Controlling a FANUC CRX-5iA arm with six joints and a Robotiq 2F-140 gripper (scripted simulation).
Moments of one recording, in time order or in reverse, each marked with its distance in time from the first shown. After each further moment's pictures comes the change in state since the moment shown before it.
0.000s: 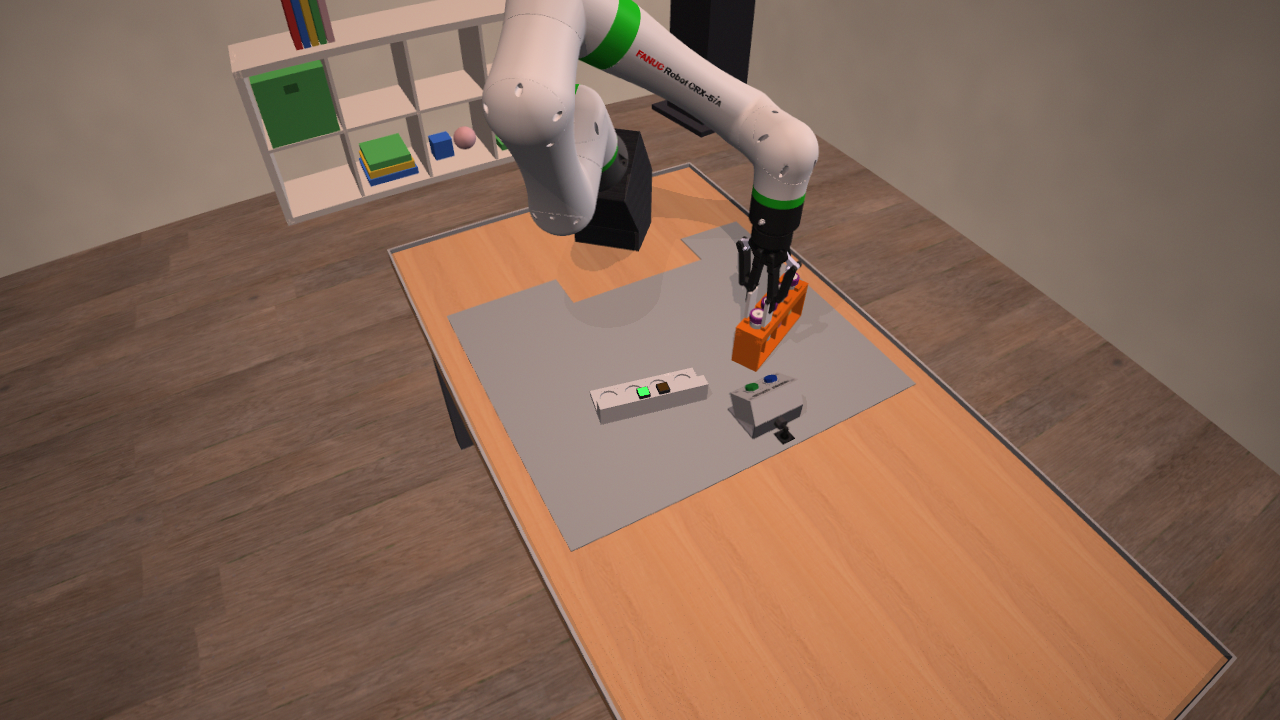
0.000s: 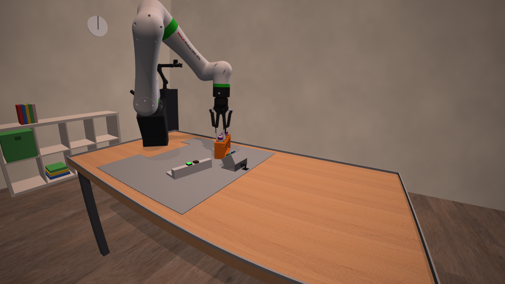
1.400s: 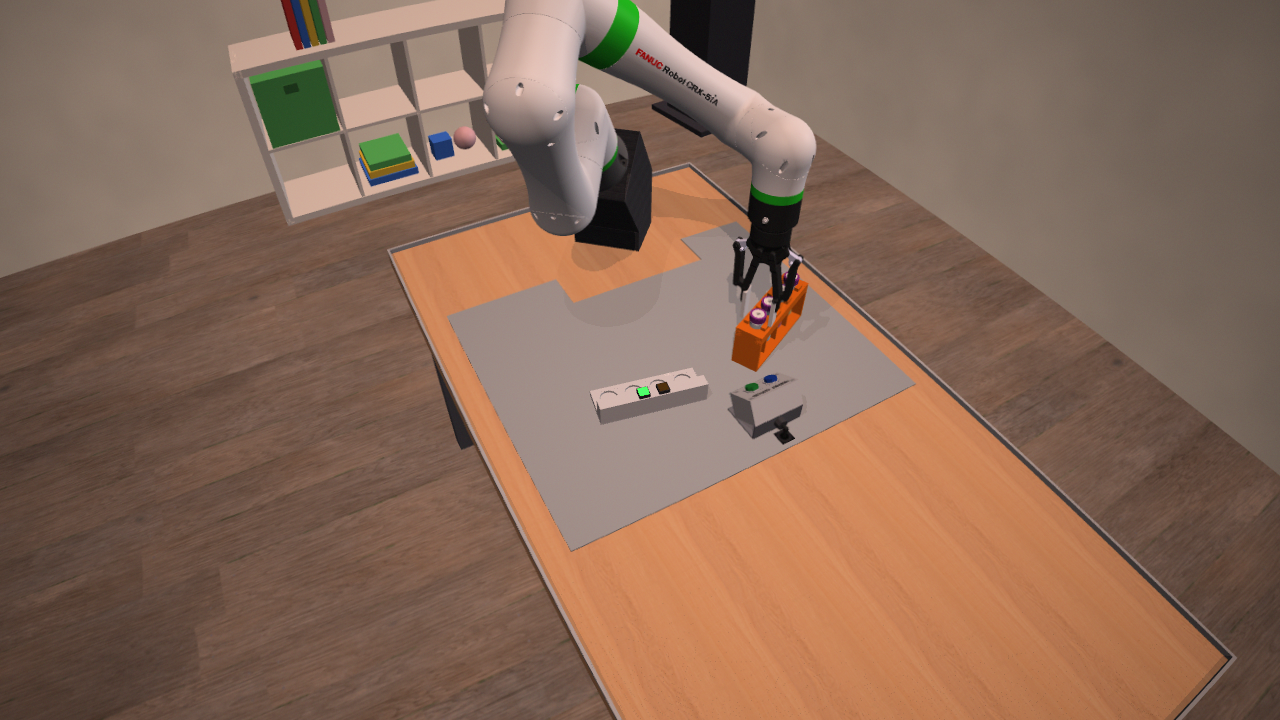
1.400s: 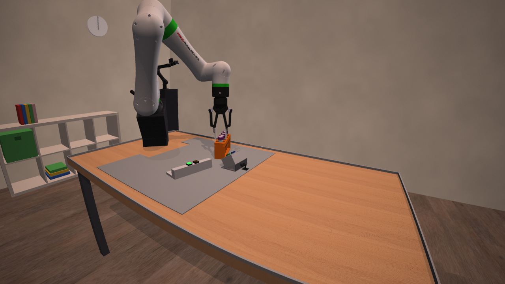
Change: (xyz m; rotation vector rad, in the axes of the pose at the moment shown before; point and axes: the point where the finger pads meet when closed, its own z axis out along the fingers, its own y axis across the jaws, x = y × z) arm 0.000 0.001 0.000 0.022 0.025 -0.198
